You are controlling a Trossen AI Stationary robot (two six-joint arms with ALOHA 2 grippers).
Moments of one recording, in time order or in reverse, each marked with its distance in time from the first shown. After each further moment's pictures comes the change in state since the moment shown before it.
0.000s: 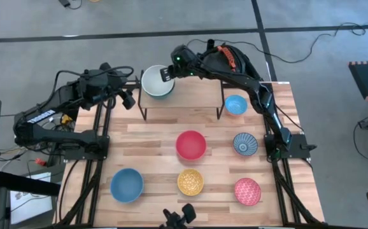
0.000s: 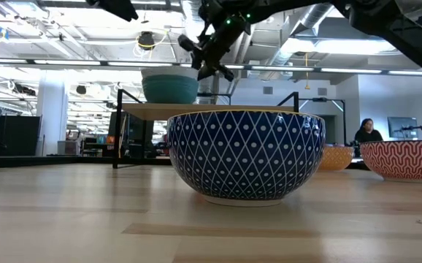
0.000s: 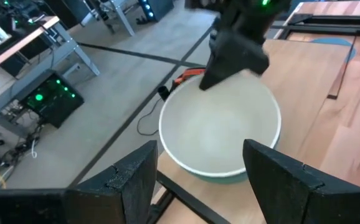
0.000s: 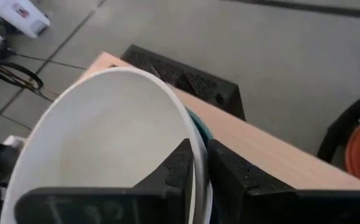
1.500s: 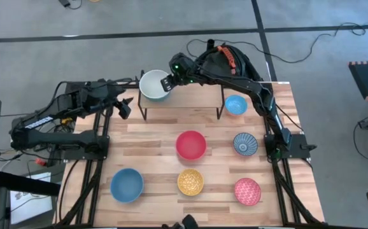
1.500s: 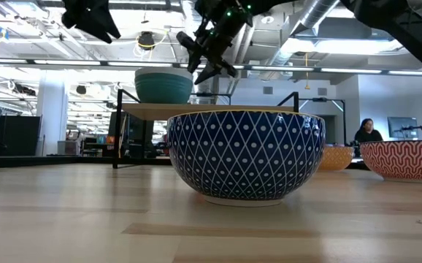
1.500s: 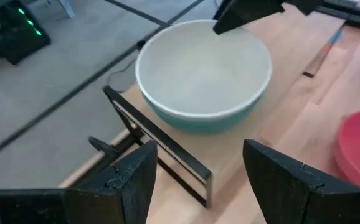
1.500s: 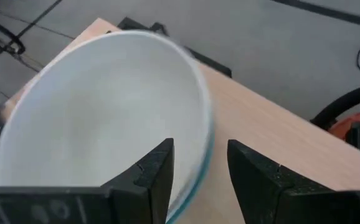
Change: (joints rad) left arm -0.024 -0.149 -0.198 -0.092 0.057 -0.323; right arm 0.069 -0.055 -0.065 -0.074 0.052 -0.069
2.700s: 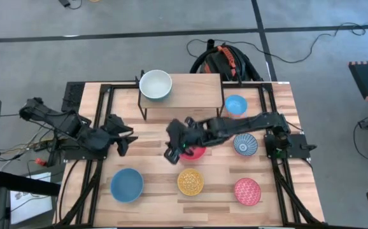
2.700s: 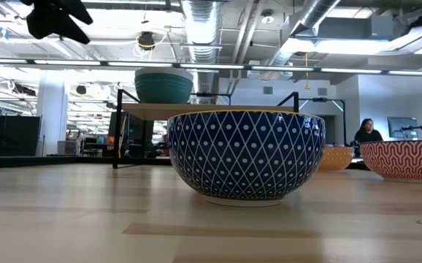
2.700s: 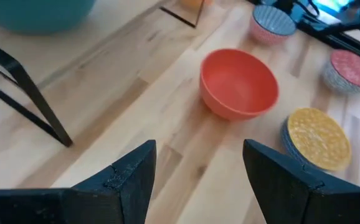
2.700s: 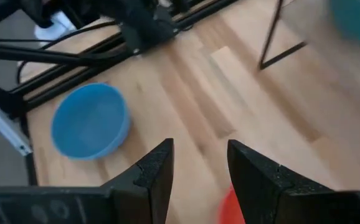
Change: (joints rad) left arm -0.771 -0.033 -0.195 -0.016 -0.201 -0.657; right arm 0.612 -0.145 -0.070 -0.193 0.181 0.168
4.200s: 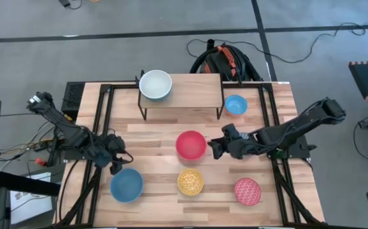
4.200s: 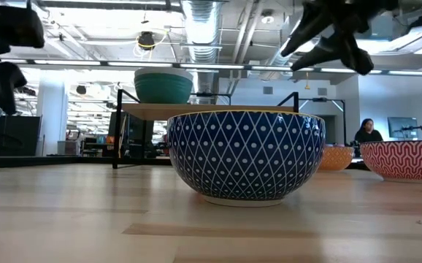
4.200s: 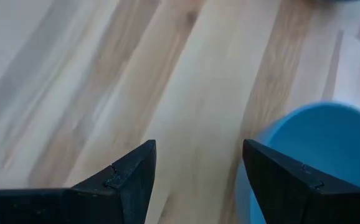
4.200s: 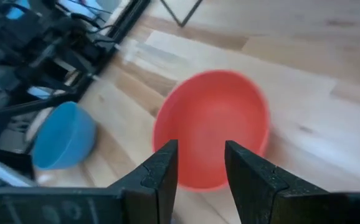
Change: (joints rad) left arm -0.225 -0.051 -0.351 0.027 0.280 -0.208; right arm 0.134 -0.781 -1.358 0.690 0.237 0.556
